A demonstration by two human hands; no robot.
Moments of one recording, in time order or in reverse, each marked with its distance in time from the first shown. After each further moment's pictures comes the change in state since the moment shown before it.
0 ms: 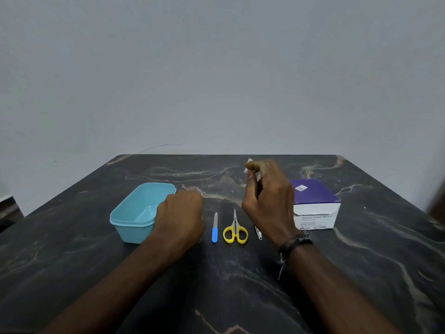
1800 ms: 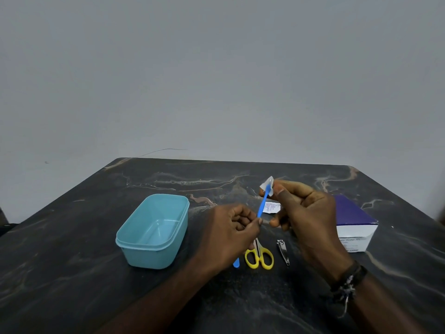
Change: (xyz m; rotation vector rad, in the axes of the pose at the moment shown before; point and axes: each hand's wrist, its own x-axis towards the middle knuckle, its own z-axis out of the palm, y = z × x) left_hand 0.028 0.006 0.055 -1.279 0.014 0.283; right_hand 0.013 -0.017 -0.007 0.652 -0.155 0.788
